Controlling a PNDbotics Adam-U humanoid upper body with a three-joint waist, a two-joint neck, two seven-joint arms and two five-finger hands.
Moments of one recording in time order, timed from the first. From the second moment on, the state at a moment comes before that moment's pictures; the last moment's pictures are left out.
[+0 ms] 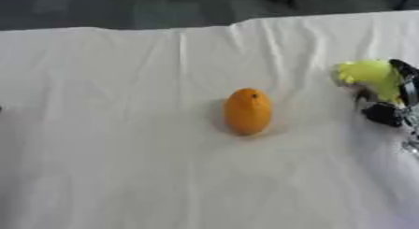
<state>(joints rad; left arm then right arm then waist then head) -0.54 0.49 -0.42 -1.98 0.14 0.10 0.49 -0.05 -1.06 -0.21 -1.77 -0.06 0.55 -0.56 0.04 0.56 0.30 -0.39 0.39</state>
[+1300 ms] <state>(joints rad) -0.54 0.49 -0.42 -1.98 0.14 0.10 0.49 -0.06 -1.02 -0.23 -1.86 0.00 0.56 -0.56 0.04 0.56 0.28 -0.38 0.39</state>
